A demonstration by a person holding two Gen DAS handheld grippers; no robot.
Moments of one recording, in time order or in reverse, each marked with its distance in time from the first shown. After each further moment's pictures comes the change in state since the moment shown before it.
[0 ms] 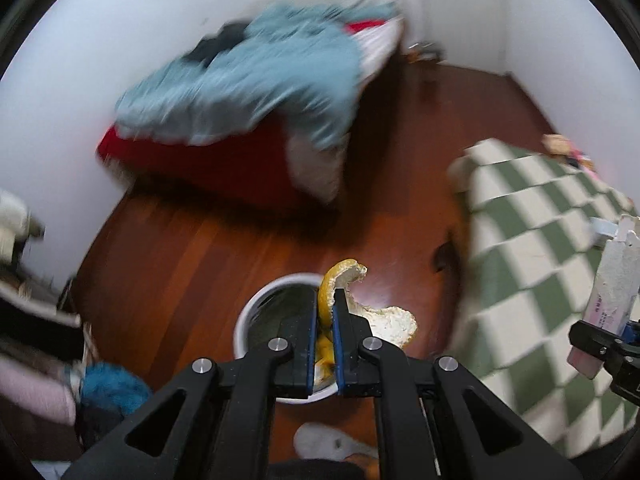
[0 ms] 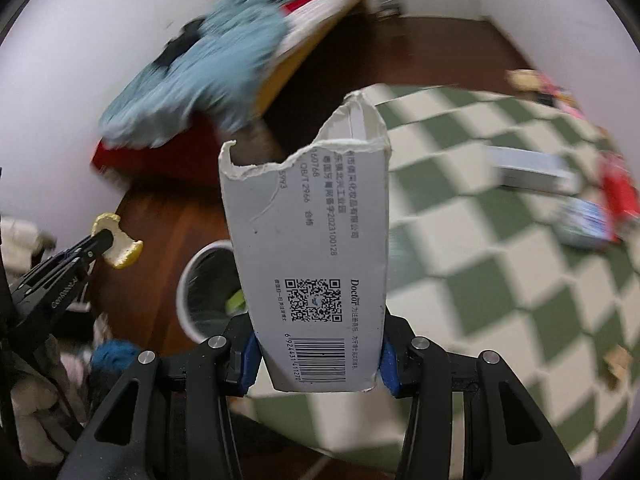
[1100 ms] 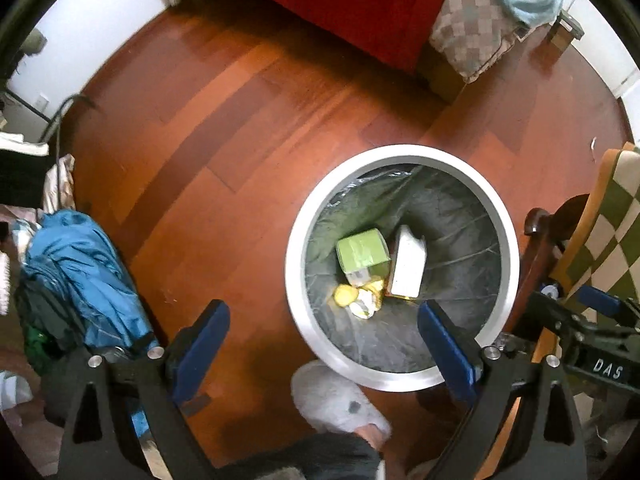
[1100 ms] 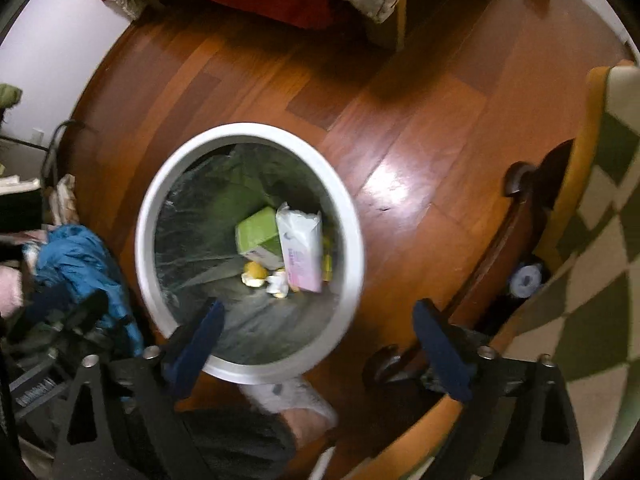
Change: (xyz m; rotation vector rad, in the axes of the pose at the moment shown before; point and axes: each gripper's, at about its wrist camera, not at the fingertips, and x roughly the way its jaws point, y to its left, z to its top) left arm 0.213 0.137 -0.083 -0.363 0.445 0.021; right arm 0.332 0.147 0.032 -0.328 0.433 -0.123
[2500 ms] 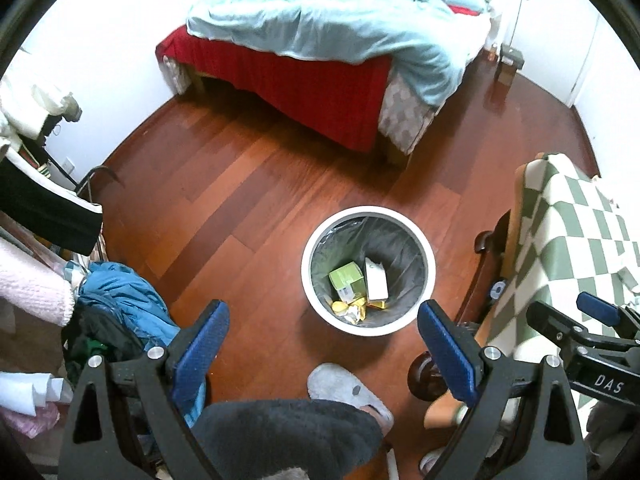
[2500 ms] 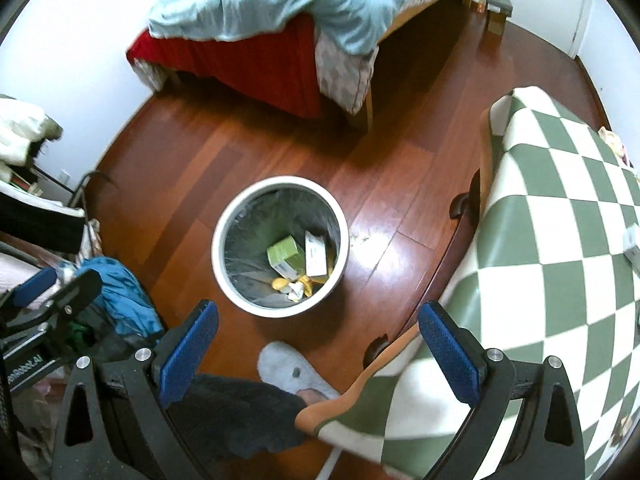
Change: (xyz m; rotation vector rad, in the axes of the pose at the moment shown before) left arm -0.209 0.006 -0.087 0.095 -0.299 -0.033; right arm -0.224 0.007 -0.149 0.082 -0.327 0.050
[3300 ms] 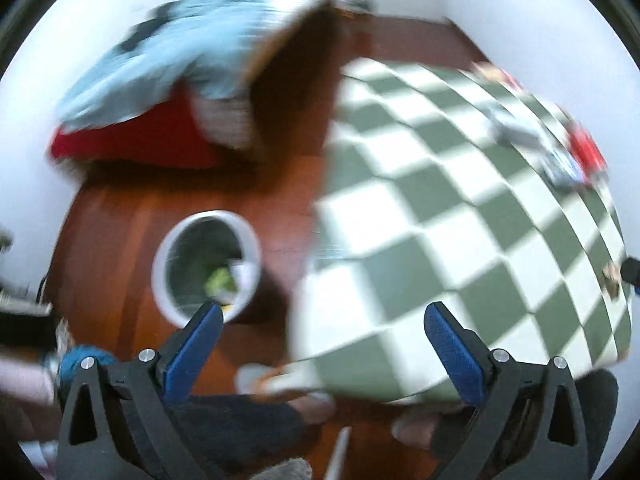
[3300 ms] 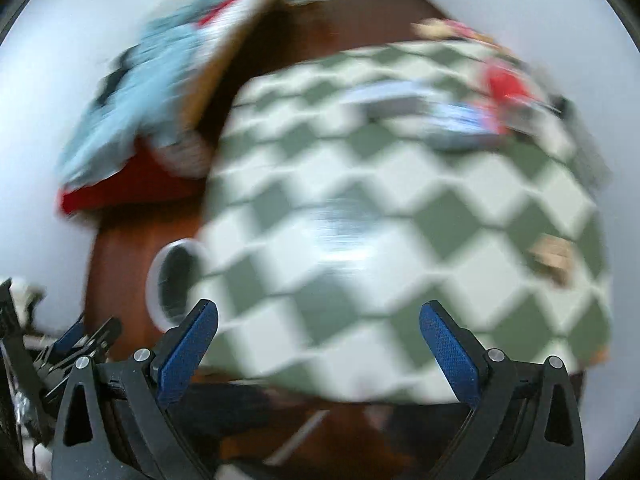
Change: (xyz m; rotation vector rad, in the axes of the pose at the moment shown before) left arm -0.018 -0.298 -0.095 0.497 0.017 -0.168; right arm -0.160 -0.321 -0.192 0.616 -0.096 -0.139
